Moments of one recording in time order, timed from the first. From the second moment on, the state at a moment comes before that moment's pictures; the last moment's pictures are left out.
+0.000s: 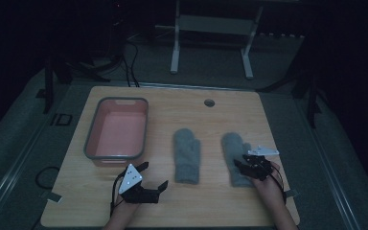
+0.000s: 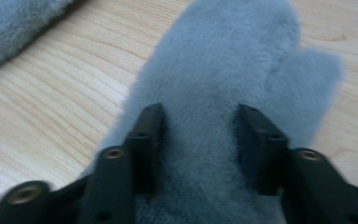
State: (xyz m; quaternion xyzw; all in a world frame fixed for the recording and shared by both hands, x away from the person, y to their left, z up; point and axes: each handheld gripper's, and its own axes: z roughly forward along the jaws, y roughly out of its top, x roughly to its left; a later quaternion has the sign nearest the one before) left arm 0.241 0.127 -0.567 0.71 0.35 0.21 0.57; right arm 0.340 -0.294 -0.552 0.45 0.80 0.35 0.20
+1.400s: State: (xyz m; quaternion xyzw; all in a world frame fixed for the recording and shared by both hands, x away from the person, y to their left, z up) left arm 0.239 0.129 -0.564 0.71 0.35 0.21 0.57; right arm 0.322 -0.147 -0.480 0.51 0.72 0.42 0.21
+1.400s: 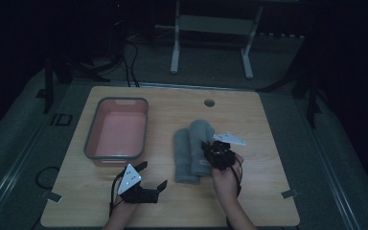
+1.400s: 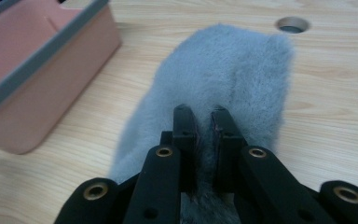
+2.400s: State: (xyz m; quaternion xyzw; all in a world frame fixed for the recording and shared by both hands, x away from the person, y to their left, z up) left arm 0.236 0.128 -0.563 0.71 0.35 0.20 0.58; right arm 0.328 -0.115 -0.520 0.50 0.75 0.41 0.13
